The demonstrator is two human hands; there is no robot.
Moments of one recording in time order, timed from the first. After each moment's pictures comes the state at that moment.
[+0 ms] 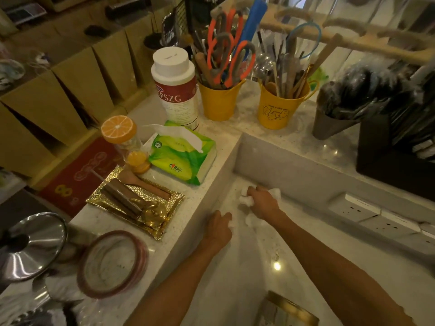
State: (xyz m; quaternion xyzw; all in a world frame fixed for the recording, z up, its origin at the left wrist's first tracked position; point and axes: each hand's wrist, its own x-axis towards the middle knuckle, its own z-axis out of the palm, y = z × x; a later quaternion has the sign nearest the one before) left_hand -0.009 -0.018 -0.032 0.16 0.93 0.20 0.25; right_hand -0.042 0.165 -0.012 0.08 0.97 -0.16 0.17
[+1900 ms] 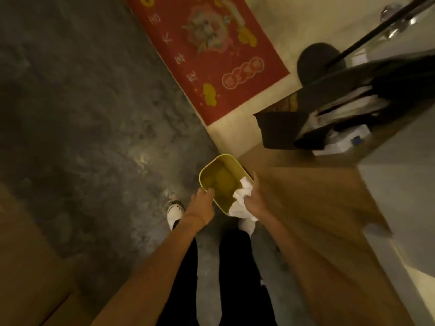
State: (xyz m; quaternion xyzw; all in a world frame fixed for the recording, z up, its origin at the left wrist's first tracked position) left_hand 0.251 -0.618 -0.345 -0.11 0.84 0.33 0.41; right_hand 0.194 -0.450 -0.335 0.19 0.85 -0.30 0.39
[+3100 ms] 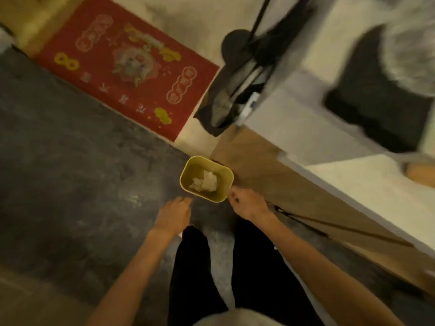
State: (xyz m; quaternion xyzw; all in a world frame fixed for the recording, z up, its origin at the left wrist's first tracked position) left_hand 0.267 -0.645 -0.166 0.15 0.89 0.16 0.39; right_hand 0.286 -0.415 -0.142 0.11 0.91 -0.21 0.35
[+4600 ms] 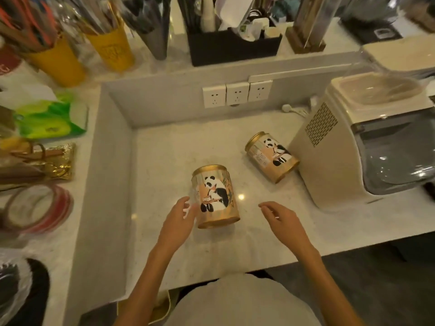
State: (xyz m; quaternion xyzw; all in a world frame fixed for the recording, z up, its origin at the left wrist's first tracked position) left_hand 0.241 -0.081 0.072 0.22 0.85 0.34 0.34; right_hand 0.461 0.094 0.062 0.45 0.78 -0.42 -0.05
